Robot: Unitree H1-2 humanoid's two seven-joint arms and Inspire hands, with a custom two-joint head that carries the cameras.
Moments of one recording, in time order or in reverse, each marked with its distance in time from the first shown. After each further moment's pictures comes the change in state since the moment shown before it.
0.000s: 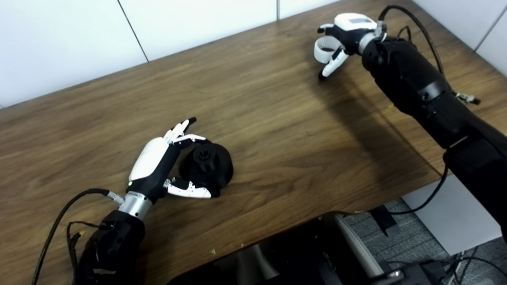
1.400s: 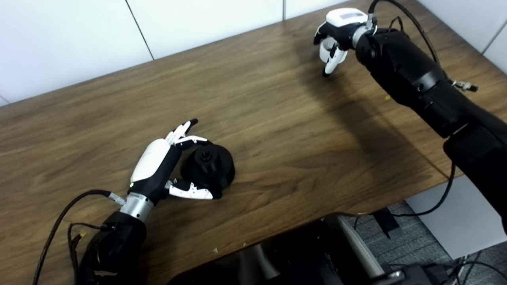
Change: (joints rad) left arm 0.010 -0.001 -0.001 -0.019 -0.003 0.020 -0.010; right arm -0.048 -0.030 0.088 0.004 -0.028 -0.006 0.050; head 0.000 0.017
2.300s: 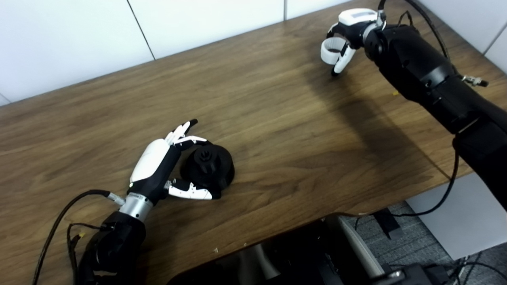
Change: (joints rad) left arm 0.000 0.001 0.005 -0.001 -0.004 0.001 -0.009; right arm -0.005 -0.044 0.013 0.006 -0.022 0.055 0.074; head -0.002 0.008
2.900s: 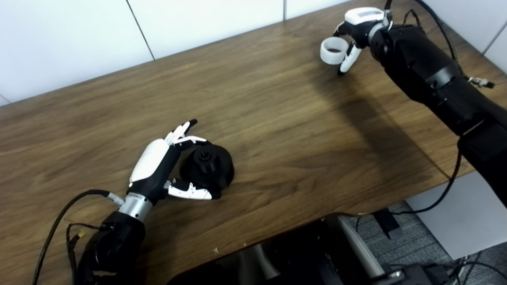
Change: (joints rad) left arm 0.000 0.000 0.003 0.000 -0.007 0.000 -0.004; right arm 0.020 -0.010 -0.020 -0.008 0.002 0.000 -0.024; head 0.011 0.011
